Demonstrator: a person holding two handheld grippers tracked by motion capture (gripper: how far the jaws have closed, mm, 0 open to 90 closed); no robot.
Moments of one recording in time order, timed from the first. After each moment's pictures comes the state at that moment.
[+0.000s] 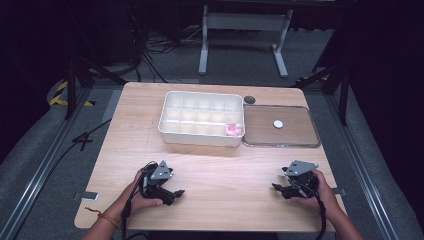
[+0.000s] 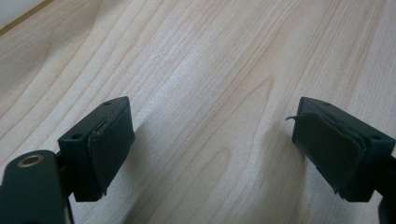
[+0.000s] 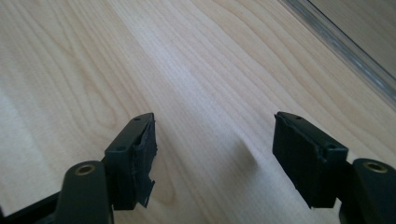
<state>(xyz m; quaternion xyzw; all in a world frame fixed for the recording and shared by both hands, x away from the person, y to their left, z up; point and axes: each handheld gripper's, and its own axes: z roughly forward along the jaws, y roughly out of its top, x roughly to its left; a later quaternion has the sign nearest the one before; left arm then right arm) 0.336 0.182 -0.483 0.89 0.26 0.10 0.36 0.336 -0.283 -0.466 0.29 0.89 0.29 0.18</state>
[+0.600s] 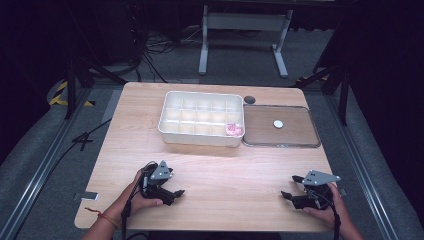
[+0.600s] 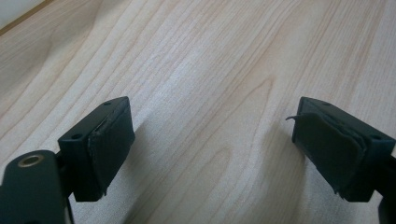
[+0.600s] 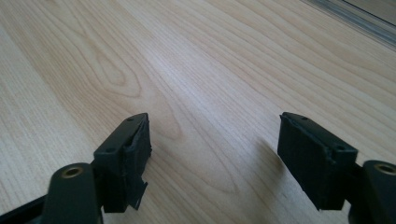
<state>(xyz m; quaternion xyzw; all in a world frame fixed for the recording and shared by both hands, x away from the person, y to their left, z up) 0.335 0.182 -0.483 0.89 0.26 0.10 0.36 0.310 -0.322 -0.483 0.34 0.85 0.37 0.16</state>
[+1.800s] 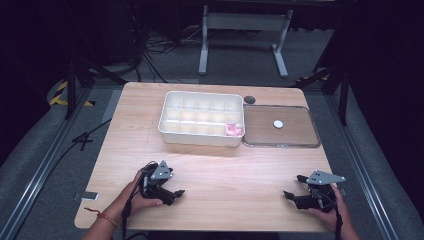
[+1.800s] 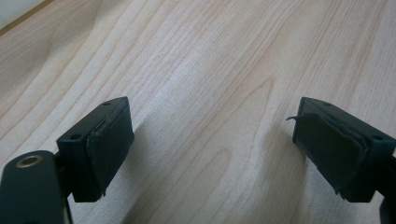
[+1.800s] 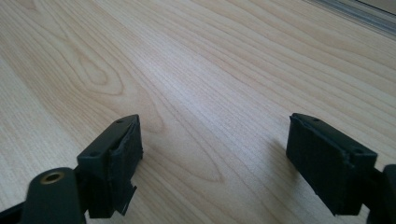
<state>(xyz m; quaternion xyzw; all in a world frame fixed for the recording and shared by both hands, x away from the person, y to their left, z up) 0.336 0.182 -0.483 0.89 0.26 0.10 0.36 0.310 -0.331 -0.487 0.37 0.84 0.37 0.16</state>
